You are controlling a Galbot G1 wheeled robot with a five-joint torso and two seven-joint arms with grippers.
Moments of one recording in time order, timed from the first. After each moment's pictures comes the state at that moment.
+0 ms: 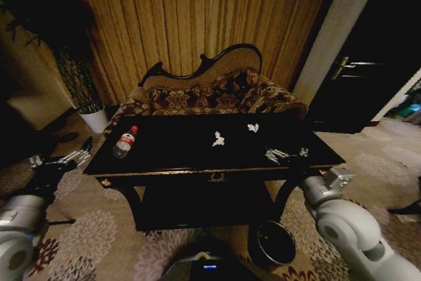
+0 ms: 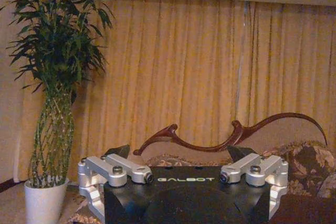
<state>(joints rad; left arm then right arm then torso) 1.67 -1.23 -1.30 -2.50 -0.83 0.44 0.04 -1.56 0.93 0.74 2.42 0.79 -0.38 0.33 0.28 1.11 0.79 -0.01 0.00</state>
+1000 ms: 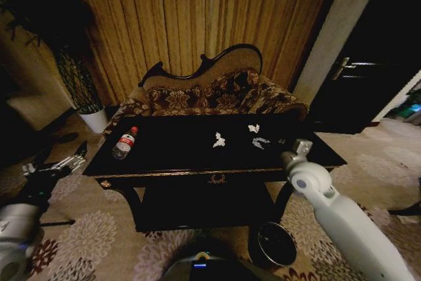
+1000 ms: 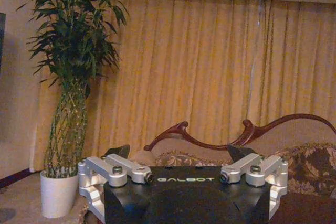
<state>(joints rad) 1.74 -1.27 -1.36 -2.50 -0.87 0.41 0.04 -0.96 0.81 0.35 2.05 1.03 -0.50 0.50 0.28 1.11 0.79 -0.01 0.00</state>
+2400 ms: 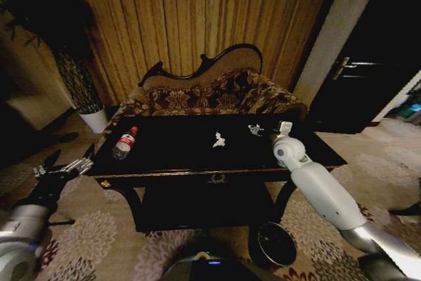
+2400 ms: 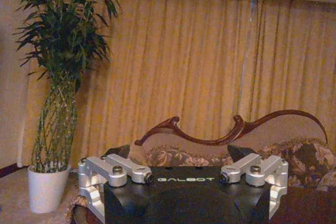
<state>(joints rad) 1.74 -1.27 -1.30 -2.50 -0.84 0.40 0.05 -0.68 0.86 0.14 1.71 1.04 -0.51 0.56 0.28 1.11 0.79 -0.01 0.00</state>
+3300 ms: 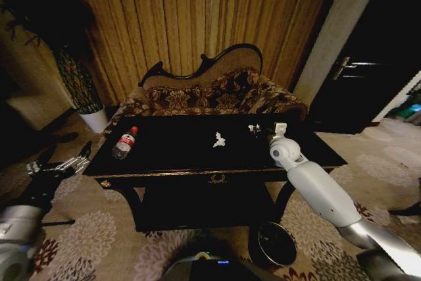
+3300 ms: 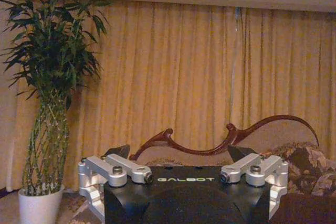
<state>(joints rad) 1.76 -1.25 -1.35 -2.50 -0.85 0.35 0.11 -0.67 0.86 0.10 1.67 0.99 -0.51 0.53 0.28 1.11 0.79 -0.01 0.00</state>
